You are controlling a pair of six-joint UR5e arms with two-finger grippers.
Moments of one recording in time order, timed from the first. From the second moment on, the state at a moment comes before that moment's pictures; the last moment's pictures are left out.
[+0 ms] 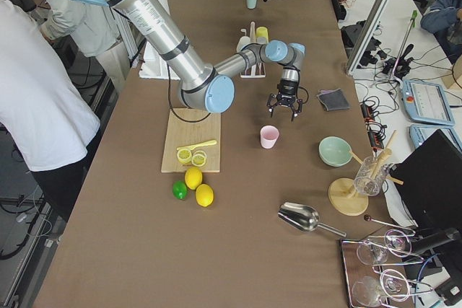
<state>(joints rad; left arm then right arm) -1.10 -2.08 -1.22 -1.10 -2.33 0.00 0.77 -0.77 1.18 -2.14 1.61 -0.72</state>
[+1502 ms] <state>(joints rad) -1.03 -2.11 -1.14 -0.96 -2.35 0.17 0.70 -0.89 1.34 -2.23 1.55 -0.62</state>
